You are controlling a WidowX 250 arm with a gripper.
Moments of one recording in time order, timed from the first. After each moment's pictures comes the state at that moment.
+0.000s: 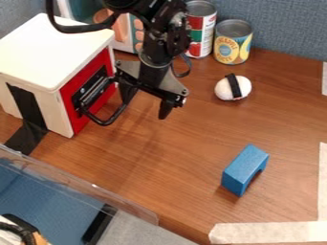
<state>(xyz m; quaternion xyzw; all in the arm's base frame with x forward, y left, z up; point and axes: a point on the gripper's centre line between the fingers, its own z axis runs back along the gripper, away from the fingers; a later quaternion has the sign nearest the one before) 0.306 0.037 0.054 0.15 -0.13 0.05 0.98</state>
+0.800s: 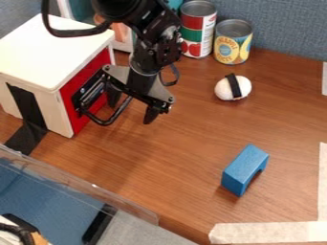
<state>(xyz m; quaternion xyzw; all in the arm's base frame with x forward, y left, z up) 0.298 0.058 0.042 0.19 -0.11 0.06 0.97</state>
